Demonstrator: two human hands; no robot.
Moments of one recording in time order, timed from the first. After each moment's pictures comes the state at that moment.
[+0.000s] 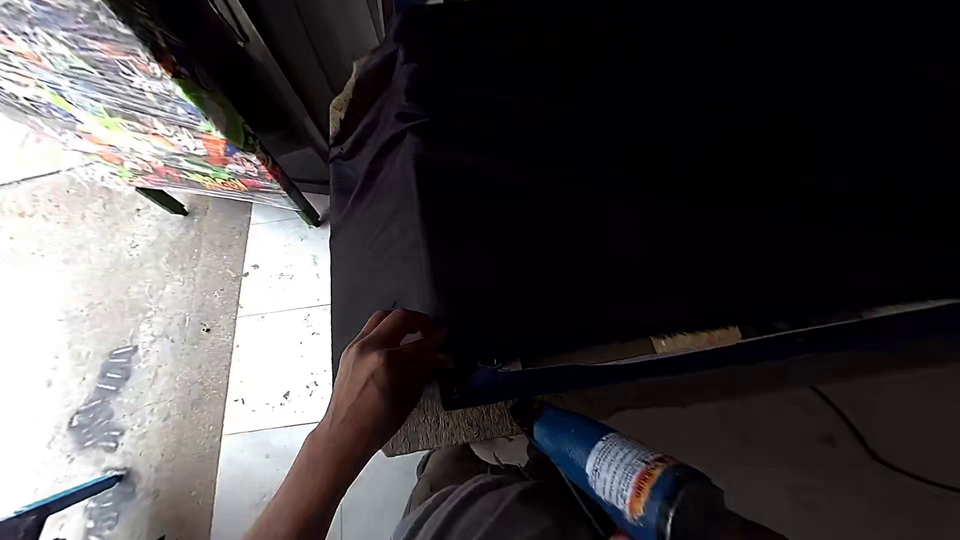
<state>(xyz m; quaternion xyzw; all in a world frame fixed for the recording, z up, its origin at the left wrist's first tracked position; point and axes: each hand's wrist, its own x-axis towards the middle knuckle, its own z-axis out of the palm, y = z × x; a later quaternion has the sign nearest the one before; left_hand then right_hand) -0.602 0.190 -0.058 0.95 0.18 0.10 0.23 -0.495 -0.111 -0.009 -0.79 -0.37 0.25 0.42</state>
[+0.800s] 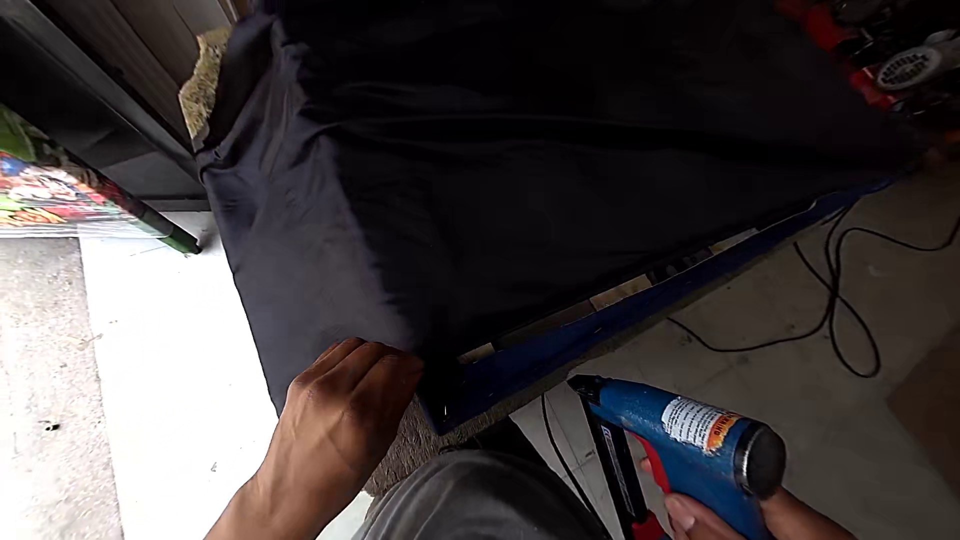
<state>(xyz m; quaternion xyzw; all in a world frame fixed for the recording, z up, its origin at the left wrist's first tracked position) -0.598 0.244 -0.067 0.95 -0.01 0.22 0.22 -0.540 -0.125 0.001 -0.87 -0.16 0.20 0.43</state>
